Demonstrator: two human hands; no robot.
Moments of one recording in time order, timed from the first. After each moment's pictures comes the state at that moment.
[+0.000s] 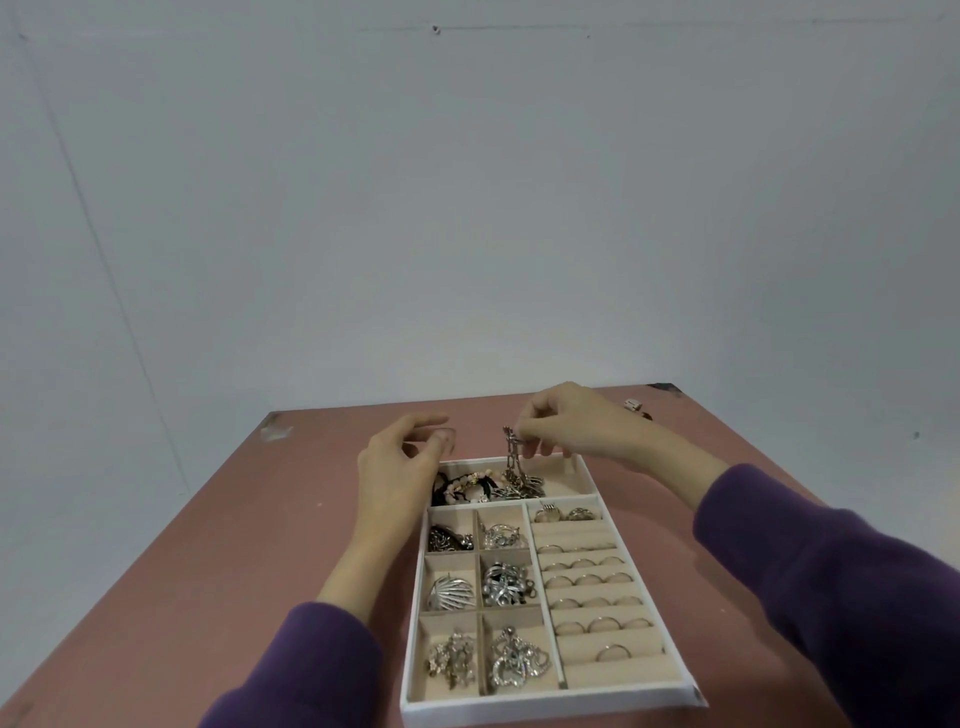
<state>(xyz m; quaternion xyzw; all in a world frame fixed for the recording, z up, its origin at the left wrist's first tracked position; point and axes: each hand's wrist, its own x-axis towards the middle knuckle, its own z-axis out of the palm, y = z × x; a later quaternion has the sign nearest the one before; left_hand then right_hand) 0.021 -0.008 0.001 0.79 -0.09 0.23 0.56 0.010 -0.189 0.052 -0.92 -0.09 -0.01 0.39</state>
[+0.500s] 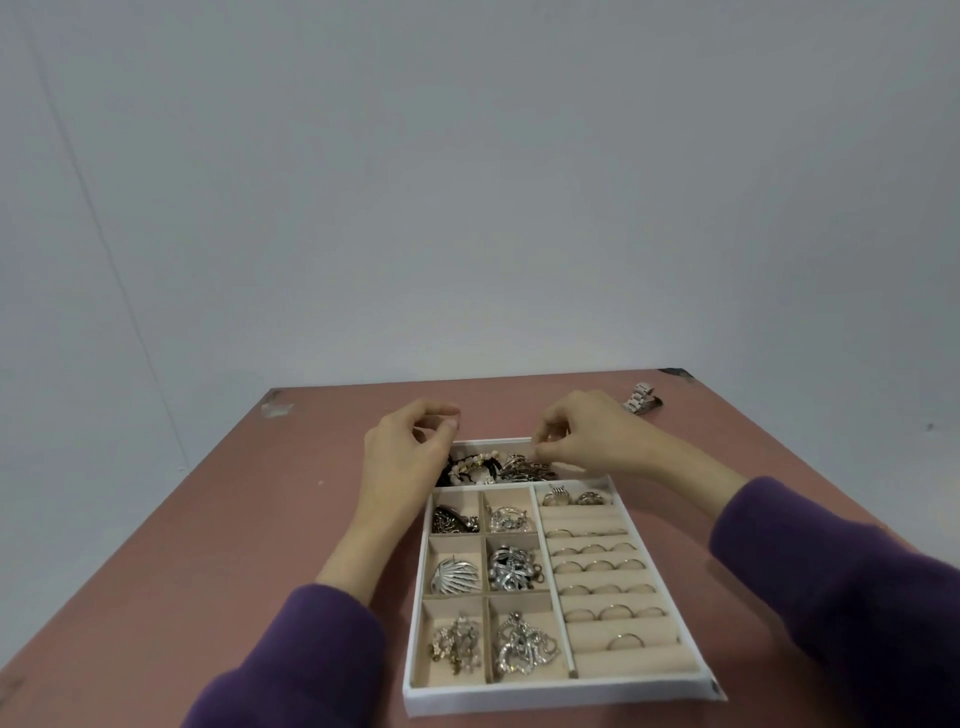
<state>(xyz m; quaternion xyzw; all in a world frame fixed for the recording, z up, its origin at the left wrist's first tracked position) 0.025 -0.005 -0.004 0.82 -0.09 0.22 0.52 0.018 -0.195 0.026 -0.97 -0.12 -0.05 0.21</state>
